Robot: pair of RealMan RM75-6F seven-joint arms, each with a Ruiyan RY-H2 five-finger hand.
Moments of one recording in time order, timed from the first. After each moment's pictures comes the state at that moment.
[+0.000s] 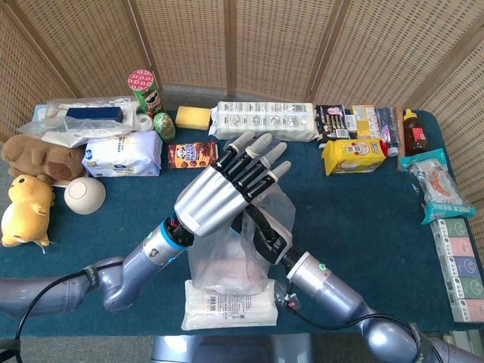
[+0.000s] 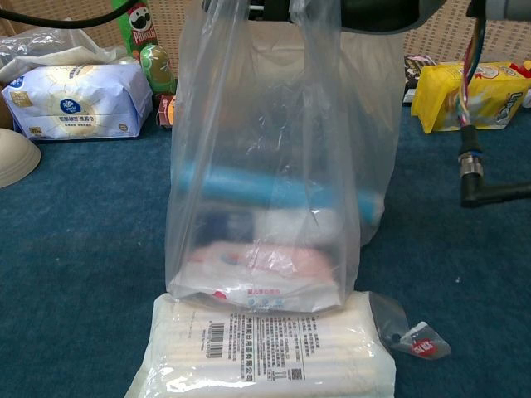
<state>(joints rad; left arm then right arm) -0.98 -1.48 -0.40 -1.70 1.64 1.28 0.65 0.39 -1.51 0.85 -2.10 -0.92 0.32 0.76</state>
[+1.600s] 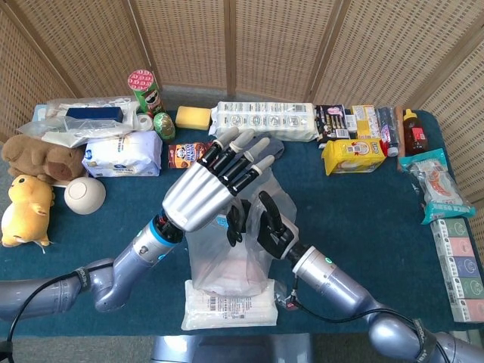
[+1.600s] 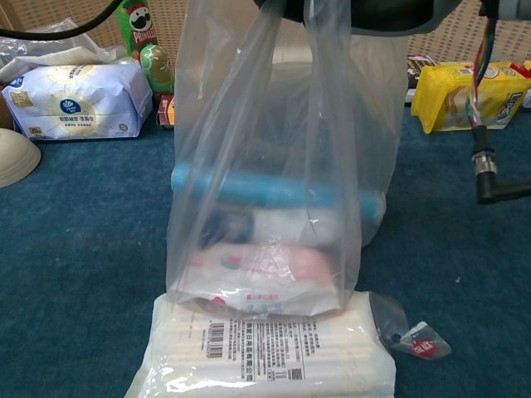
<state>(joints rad) -0.95 -1.43 -0.36 -1.72 1.60 1.31 0.61 0.43 -1.43 0.83 -2.07 -0.98 0.33 1.04</state>
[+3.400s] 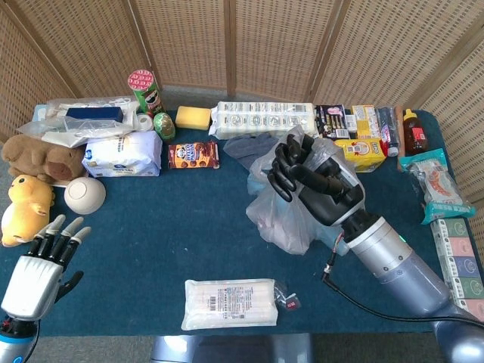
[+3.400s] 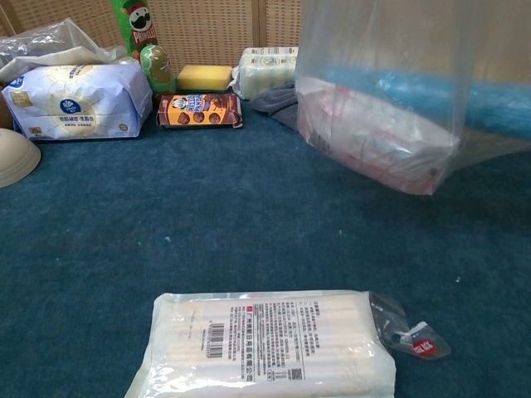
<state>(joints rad) -0.14 -1.16 0.15 -1.79 1.76 1.74 0.38 0.40 -0.97 1.27 -2.30 -0.52 0.45 1.25</state>
